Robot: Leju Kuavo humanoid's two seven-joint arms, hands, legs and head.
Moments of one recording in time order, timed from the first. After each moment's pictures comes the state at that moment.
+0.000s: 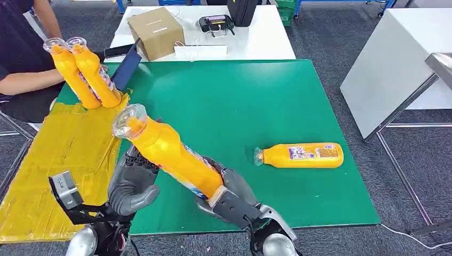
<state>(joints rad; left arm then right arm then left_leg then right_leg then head) 0.05 -0.11 -0.26 -1.88 0.22 -0.34 -0.09 0.00 0.08 0.56 -1.69 0.40 0.12 0.04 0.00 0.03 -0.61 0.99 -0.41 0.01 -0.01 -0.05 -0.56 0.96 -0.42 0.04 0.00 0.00</state>
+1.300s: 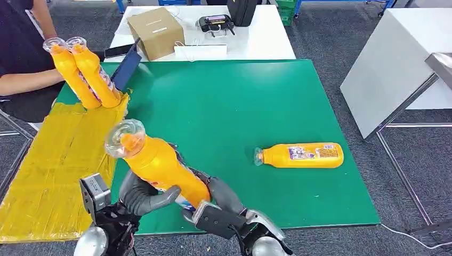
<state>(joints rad) 0.03 -0.11 -0.30 -1.84 0.01 -0.31 -0.11 -0.06 0.03 0.71 -1.60 0.38 0.11 0.03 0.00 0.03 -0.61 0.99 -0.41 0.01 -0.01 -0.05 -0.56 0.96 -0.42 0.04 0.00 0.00</state>
